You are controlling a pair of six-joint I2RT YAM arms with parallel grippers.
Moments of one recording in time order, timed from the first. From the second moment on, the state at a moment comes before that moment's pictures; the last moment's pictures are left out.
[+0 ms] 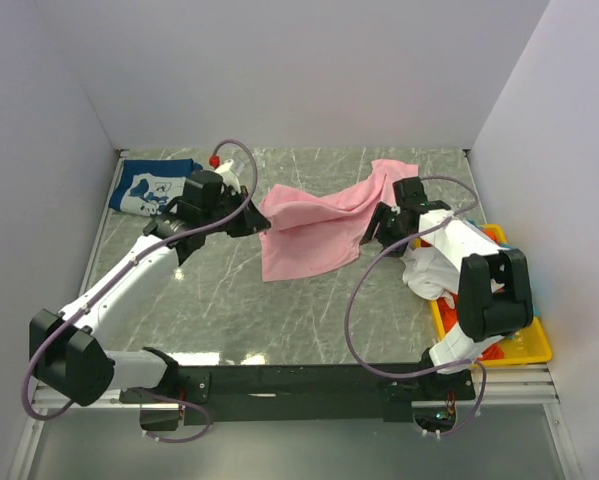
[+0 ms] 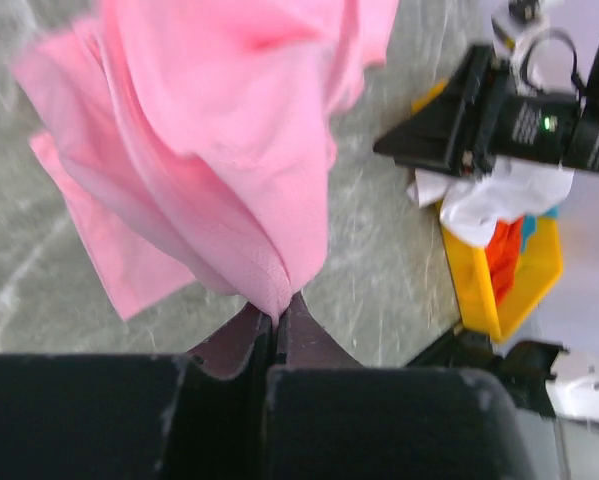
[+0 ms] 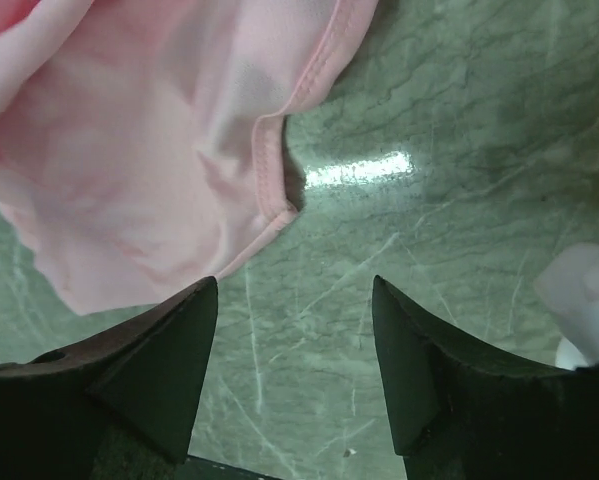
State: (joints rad) left arm -0.48 1.27 1.11 -0.35 0.26 -0.60; right arm 0.15 1.59 1.08 -0.58 -0.19 0.62
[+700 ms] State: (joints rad) left arm -0.38 1.31 1.08 -0.41 0.37 -0.64; right arm 0.29 1.87 1.29 -0.68 -0.02 0.58
